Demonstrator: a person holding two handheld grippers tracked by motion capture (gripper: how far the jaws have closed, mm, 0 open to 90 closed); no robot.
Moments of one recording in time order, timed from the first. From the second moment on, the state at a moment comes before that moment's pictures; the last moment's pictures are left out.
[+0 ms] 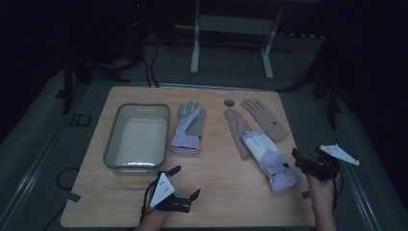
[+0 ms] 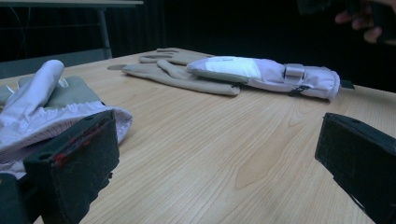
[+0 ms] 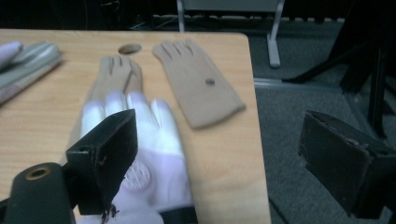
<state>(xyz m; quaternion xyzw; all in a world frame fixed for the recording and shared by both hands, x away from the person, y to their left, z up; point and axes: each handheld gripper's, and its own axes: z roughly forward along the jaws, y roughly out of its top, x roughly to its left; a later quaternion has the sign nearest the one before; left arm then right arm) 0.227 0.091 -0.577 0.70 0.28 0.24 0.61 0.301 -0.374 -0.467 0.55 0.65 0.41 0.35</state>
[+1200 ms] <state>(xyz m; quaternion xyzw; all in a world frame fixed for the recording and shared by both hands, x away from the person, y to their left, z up) 0.227 0.091 -0.577 0.70 0.28 0.23 0.61 0.351 -0.273 -0.420 0.45 0.73 0.43 0.28</state>
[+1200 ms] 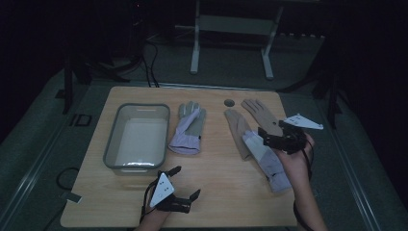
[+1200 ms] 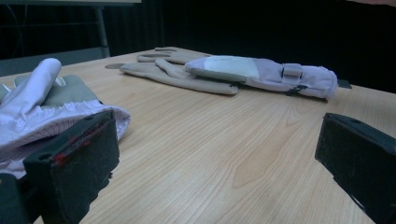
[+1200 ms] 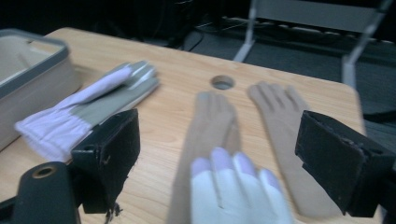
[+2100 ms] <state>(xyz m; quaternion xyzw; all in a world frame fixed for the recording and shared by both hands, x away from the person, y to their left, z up) 0.226 0.091 -0.577 0.71 0.28 0.23 0.61 0.412 -0.133 -0.452 0.38 0.80 0.43 0.18</state>
